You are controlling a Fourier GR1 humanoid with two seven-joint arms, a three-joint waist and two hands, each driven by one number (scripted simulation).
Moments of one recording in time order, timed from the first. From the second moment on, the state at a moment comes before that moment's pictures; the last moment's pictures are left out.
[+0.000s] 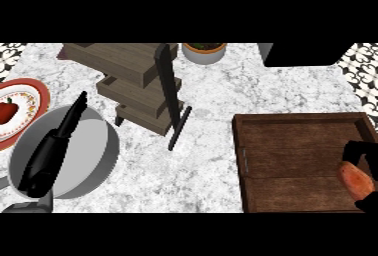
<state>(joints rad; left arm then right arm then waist) -0.02 0.25 -0.02 -1.71 -0.25 -0.05 -0.05 0.07 -0.38 -0.19 -1.82 1.15 0.49 -0.02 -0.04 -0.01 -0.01</state>
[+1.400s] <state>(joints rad) -0.09 0.23 -0.04 -1.65 -0.27 -0.06 -0.05 -1.18 -0.01 -0.30 -2.08 0.90 0.95 0.92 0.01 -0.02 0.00</state>
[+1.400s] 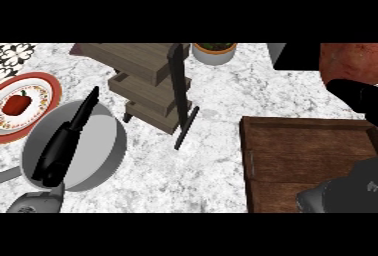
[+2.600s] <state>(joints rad) -0.14 0.21 -0.05 -1.66 -0.28 -0.08 -0.03 -1.76 -0.01 -0.29 -0.99 0.88 0.44 1.03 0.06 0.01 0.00</state>
